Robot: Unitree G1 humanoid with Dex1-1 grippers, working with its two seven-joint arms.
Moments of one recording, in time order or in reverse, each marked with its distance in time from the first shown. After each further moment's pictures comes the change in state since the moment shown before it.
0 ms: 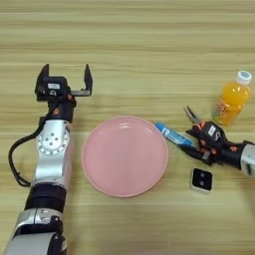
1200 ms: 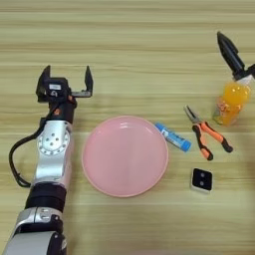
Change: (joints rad) left arm -0.007 0.004 -0.003 0.031 0.001 -0.004 -0.004; right arm -0.216 0.113 -0.402 -0.165 0.253 -0.111 -0.313
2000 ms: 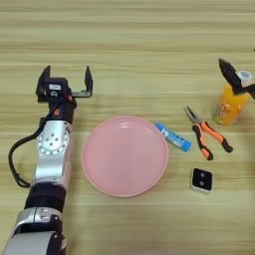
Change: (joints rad) left arm 0.000 0.003 0.000 0.002 0.000 0.000 -0.006; right arm 0.004 -0.028 0.017 0.250 -0.029 0.079 0.014
